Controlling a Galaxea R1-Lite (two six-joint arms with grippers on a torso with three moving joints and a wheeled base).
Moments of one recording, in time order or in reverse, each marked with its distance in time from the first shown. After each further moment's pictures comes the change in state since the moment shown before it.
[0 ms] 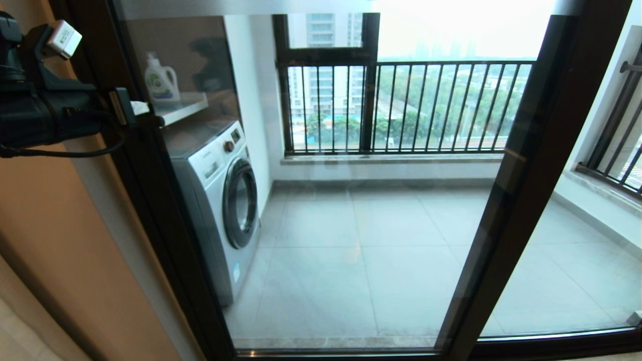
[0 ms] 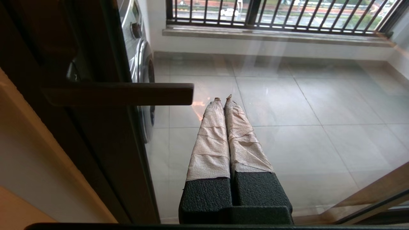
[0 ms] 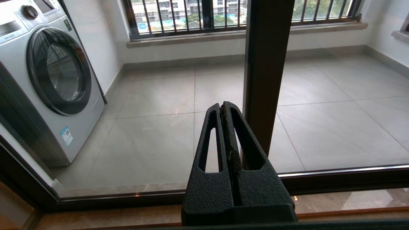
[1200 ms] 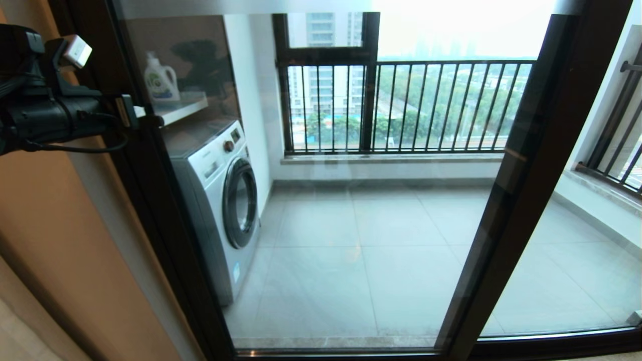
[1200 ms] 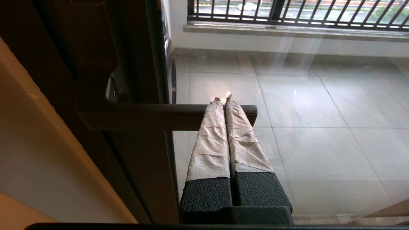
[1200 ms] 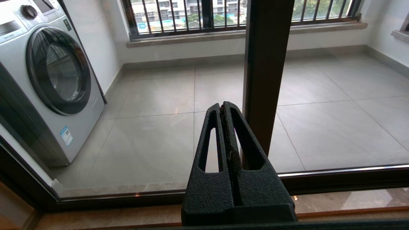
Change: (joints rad) left arm 0.068 0.127 -0.105 0.000 0.000 0.047; right arm 0.000 0.000 0.000 0.000 -0.001 0.001
